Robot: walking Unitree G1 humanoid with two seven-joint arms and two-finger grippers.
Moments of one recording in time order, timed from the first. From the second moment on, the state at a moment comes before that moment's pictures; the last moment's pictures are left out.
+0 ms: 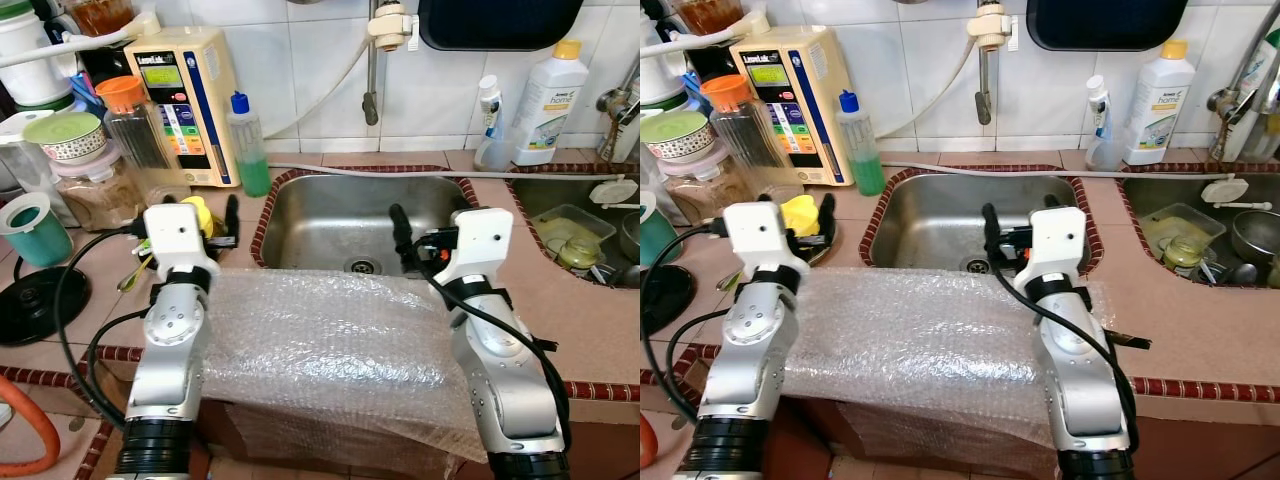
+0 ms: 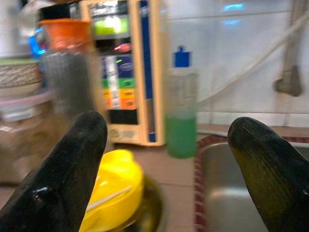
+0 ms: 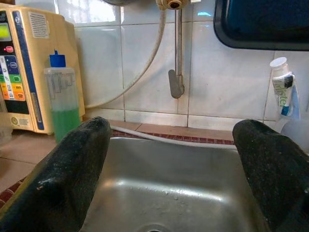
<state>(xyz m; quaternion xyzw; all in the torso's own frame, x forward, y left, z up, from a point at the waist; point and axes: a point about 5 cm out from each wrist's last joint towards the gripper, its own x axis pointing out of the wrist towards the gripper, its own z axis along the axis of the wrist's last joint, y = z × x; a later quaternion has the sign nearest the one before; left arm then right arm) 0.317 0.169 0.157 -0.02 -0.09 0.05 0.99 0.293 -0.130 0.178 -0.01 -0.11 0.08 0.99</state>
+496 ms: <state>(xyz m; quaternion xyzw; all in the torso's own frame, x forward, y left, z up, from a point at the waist) 0.320 0.151 0.164 -0.03 -0.10 0.02 0.99 0.293 -0.124 0.174 -0.04 -0.09 0.09 0.99</state>
